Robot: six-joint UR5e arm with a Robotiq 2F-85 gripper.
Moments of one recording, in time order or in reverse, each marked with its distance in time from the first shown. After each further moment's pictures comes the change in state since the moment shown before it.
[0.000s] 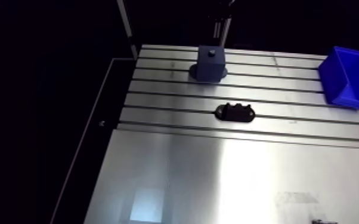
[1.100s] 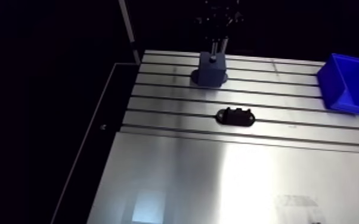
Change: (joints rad) arm 0.010 -0.031 0.117 -0.122 0.001 -0.010
